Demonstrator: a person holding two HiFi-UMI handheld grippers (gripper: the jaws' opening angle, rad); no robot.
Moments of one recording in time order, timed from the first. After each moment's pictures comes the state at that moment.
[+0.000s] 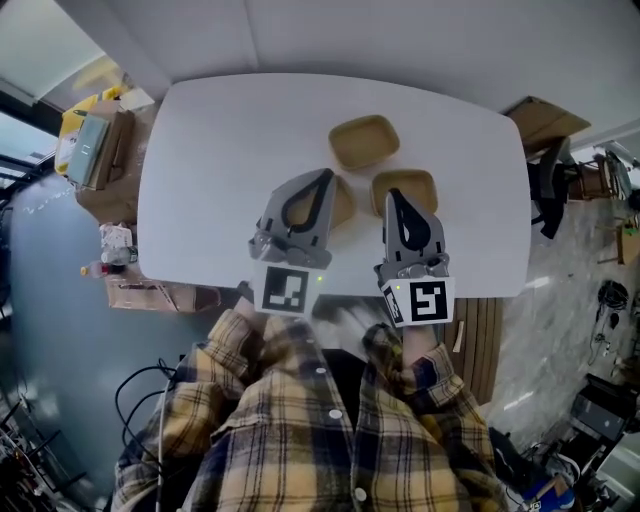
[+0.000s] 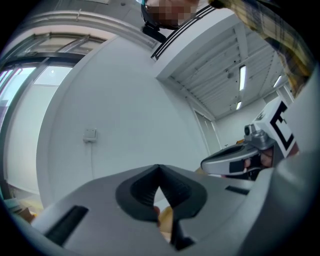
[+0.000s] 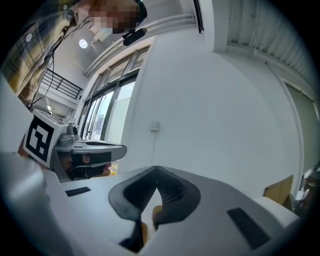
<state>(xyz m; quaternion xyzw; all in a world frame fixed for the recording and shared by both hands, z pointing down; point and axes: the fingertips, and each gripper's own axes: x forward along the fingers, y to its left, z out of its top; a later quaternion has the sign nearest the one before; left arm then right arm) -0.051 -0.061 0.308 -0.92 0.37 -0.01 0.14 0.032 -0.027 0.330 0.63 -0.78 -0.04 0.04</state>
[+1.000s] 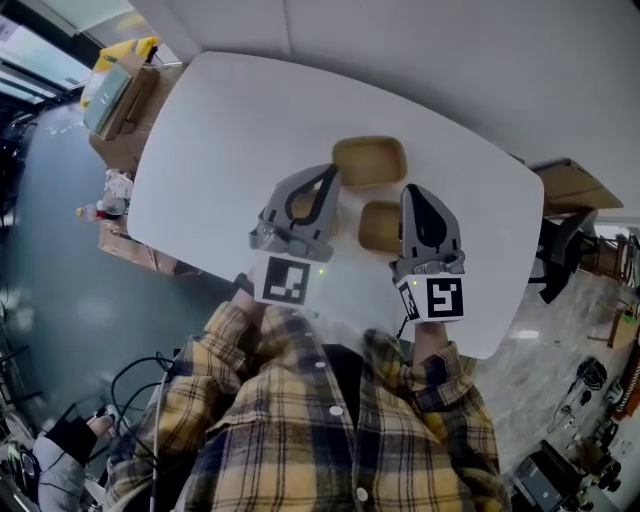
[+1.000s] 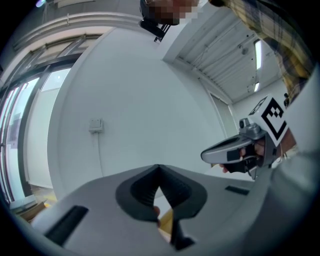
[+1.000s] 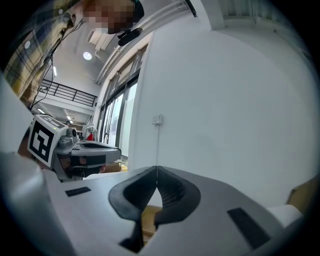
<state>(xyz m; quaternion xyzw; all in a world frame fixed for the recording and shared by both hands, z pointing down) -0.010 -0.119 0.335 -0.87 0.48 -0.07 0.11 0.096 -0.108 0.347 0.52 -0.85 -0.02 0.04</state>
